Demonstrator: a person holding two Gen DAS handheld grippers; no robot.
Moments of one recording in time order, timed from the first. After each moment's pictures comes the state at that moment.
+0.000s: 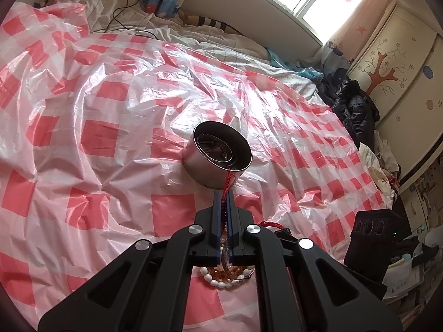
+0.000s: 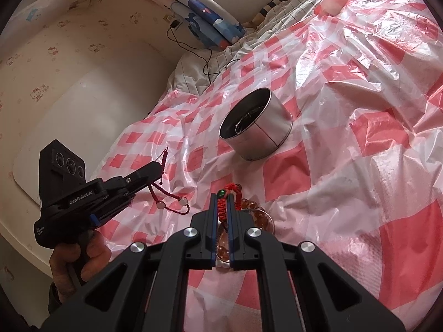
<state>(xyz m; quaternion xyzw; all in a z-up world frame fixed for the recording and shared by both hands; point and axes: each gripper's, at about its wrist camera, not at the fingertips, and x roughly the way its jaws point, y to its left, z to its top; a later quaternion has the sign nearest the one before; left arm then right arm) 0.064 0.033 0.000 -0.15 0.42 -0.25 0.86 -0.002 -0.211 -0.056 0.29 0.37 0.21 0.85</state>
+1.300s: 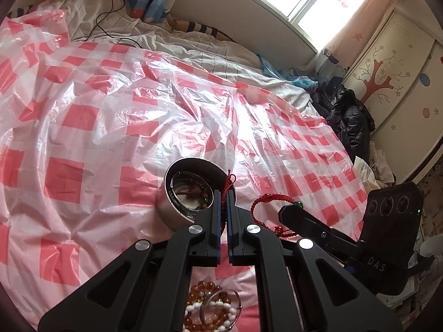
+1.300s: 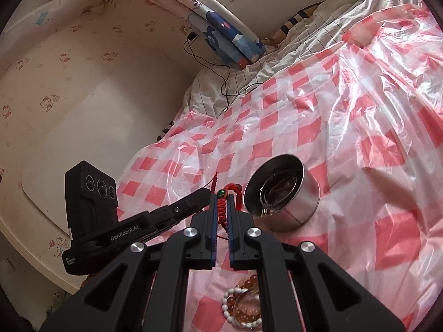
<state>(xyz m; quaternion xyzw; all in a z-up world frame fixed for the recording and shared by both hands) 0.127 -0.001 0.008 -0.16 0.41 -0.27 0.86 0.081 -0.224 0.002 0.29 0.34 0.23 0.87</state>
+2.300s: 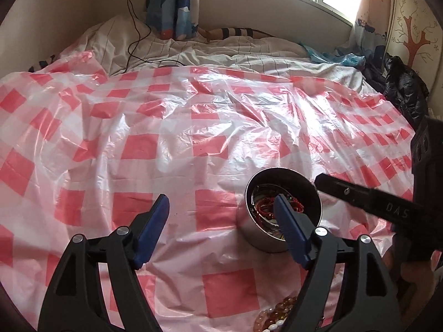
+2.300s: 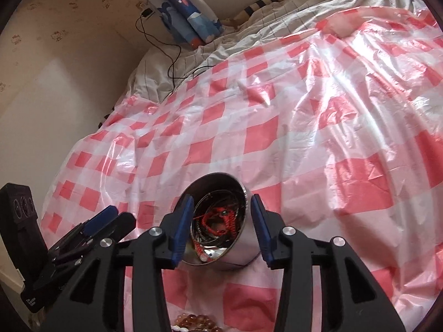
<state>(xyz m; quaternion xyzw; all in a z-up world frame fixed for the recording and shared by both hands) 0.141 0.017 0.000 0.00 0.39 -0.14 0.91 0.144 -0.226 -0.026 0.22 0.41 0.12 0.88</state>
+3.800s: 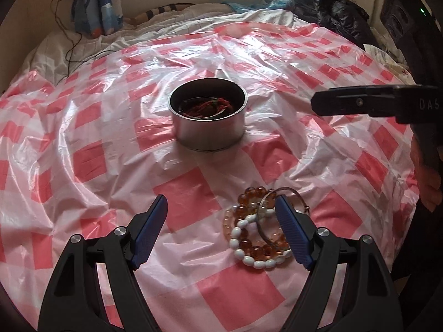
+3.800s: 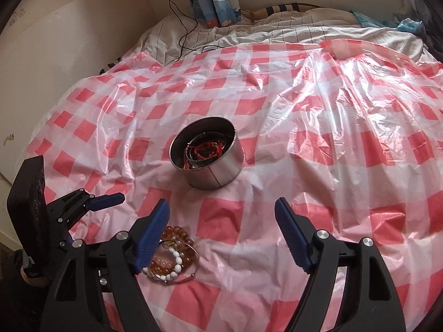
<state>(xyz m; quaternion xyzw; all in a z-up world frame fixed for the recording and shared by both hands) 0.036 0.004 -0.037 0.13 0.42 -0.29 0.85 0.052 -0.224 0.003 0.07 0.46 0.12 0.88</state>
